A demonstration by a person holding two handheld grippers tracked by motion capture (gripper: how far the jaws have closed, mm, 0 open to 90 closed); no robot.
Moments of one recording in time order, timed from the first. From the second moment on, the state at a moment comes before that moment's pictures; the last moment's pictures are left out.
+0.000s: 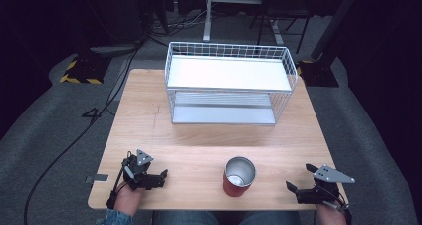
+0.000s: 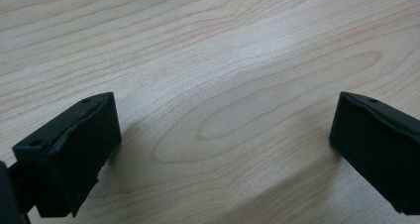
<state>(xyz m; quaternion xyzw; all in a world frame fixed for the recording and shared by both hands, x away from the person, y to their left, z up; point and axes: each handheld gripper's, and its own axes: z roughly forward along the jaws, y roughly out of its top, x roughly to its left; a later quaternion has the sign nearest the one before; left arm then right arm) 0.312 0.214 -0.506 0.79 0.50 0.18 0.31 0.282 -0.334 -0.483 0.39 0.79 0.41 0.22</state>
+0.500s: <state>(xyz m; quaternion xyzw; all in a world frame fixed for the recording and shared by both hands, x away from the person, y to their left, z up) 0.313 0.214 -0.506 0.80 0.49 0.17 0.31 0.265 -0.295 -0.469 0.39 0.77 0.45 0.24</state>
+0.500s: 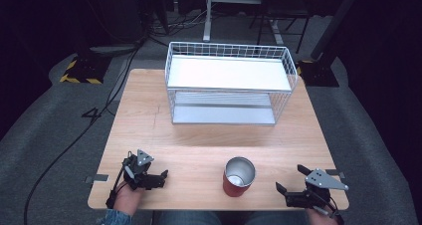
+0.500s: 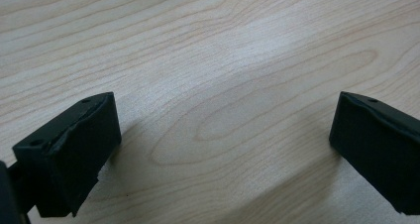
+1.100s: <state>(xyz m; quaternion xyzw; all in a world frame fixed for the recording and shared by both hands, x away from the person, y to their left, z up) 0.313 0.214 -0.506 0.79 0.49 0.17 0.31 0.246 -0.237 -0.462 0.33 0.79 0.48 0.20</state>
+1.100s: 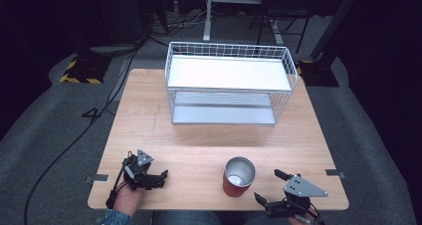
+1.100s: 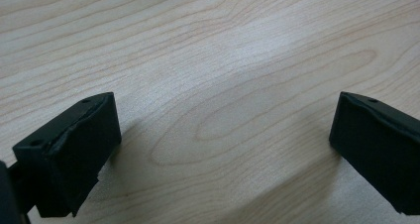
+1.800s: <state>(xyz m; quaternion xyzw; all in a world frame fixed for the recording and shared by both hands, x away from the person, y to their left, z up) 0.311 0.214 -0.506 0.79 0.49 0.17 0.31 0.249 -0.187 -0.490 0.31 0.79 0.50 0.16</state>
